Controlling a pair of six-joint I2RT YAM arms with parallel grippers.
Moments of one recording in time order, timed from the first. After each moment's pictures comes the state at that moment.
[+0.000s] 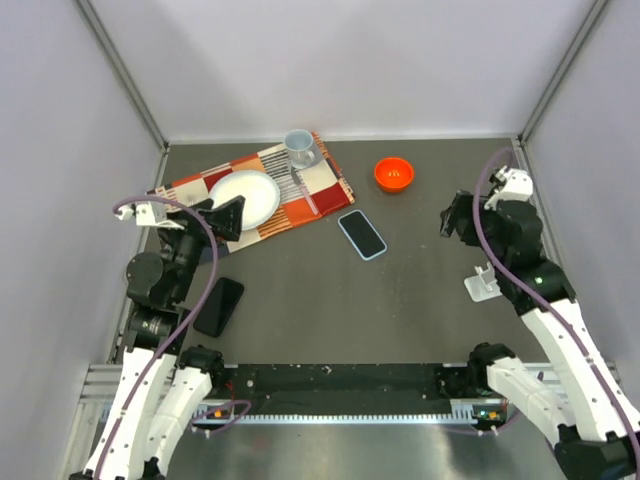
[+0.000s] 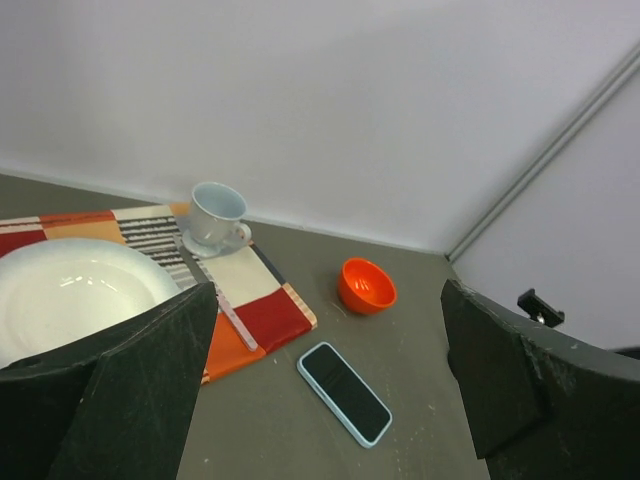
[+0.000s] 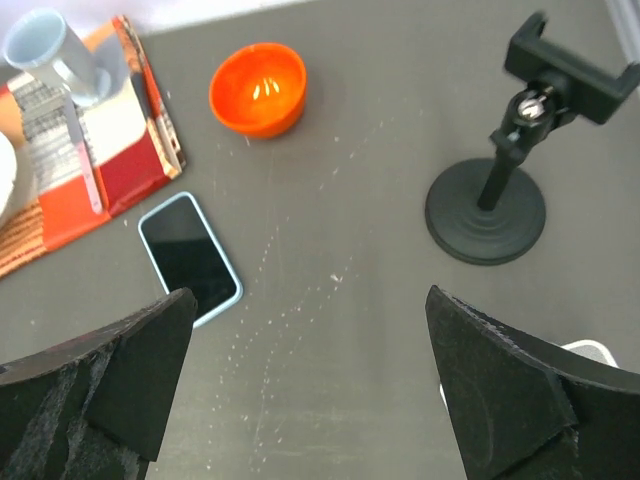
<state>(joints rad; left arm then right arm) -0.18 0.51 0.70 0.06 0.05 -0.54 0.28 0.75 0.91 -0.48 0.23 0.29</state>
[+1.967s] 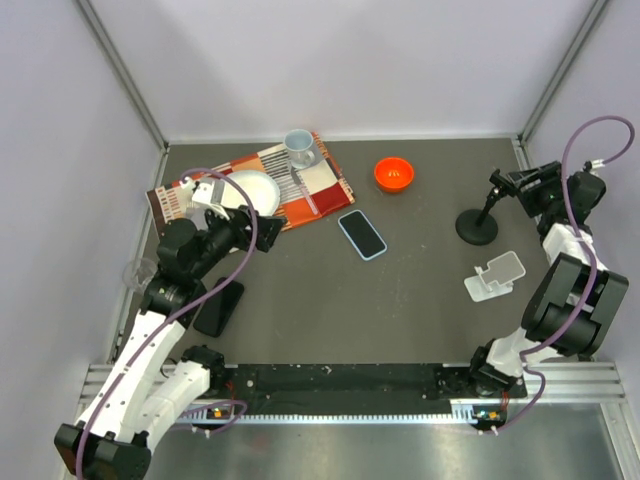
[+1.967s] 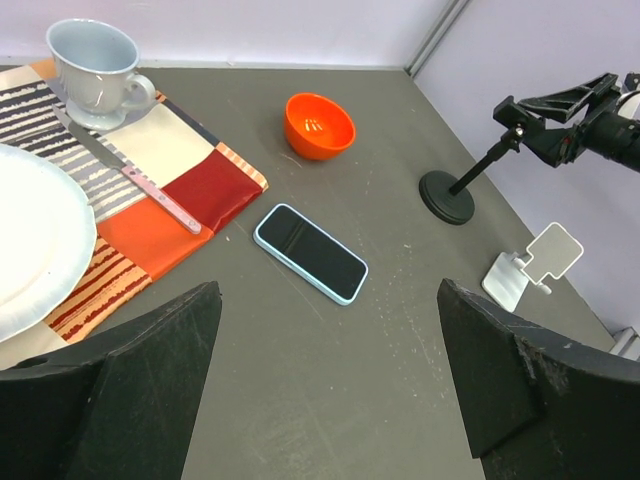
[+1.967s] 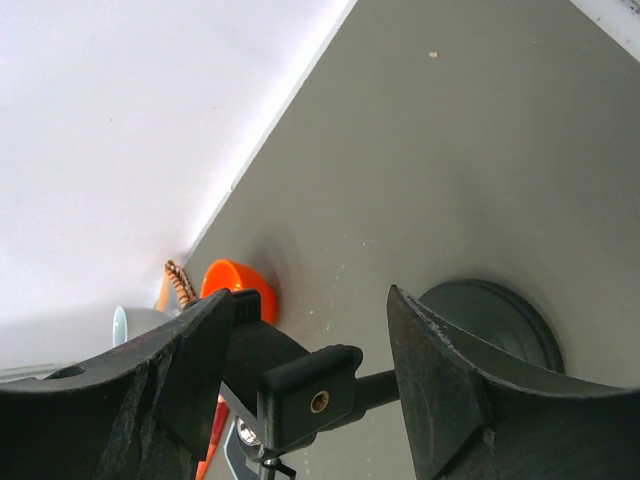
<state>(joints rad) -0.29 0.74 0.75 -0.06 0.33 -0.42 -0.48 1.54 0.95 0.20 -0.44 0.80</state>
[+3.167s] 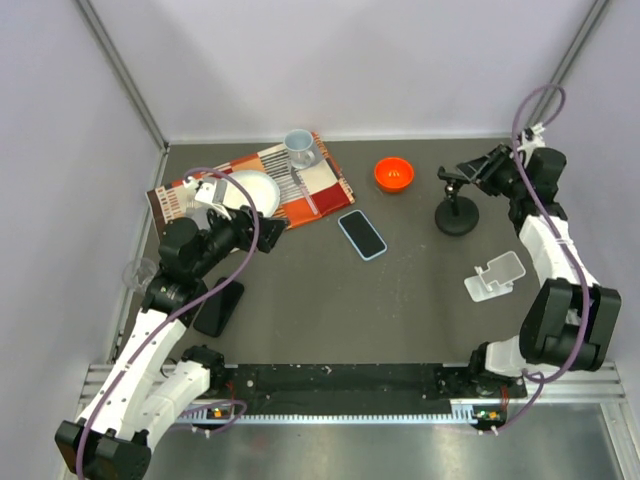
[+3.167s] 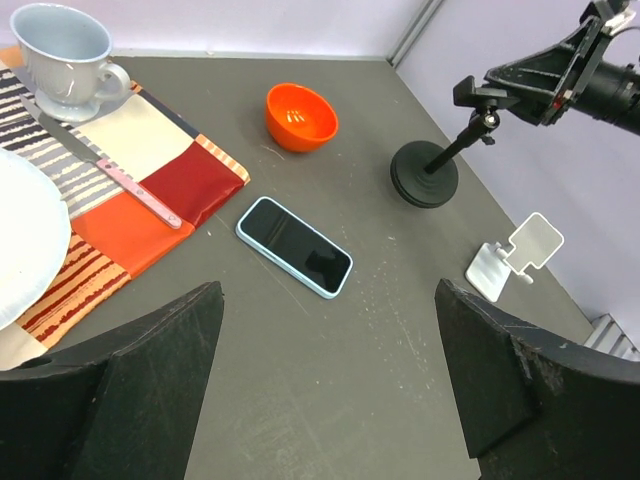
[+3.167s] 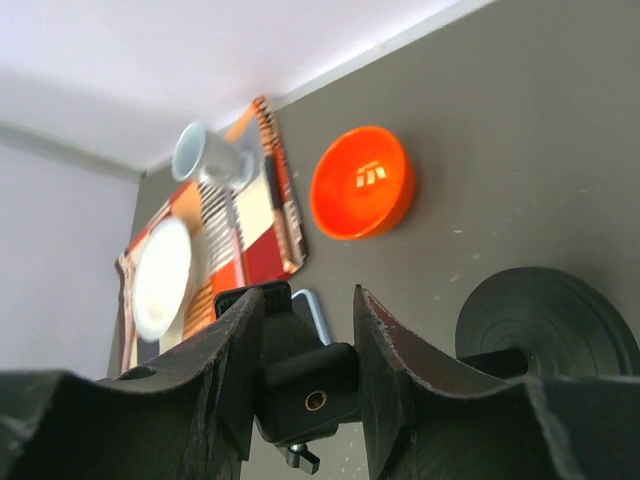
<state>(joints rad) -0.29 0.76 0.74 -0.04 0.37 -0.44 -0.22 1.43 1.02 0.10 -0.55 0.64</state>
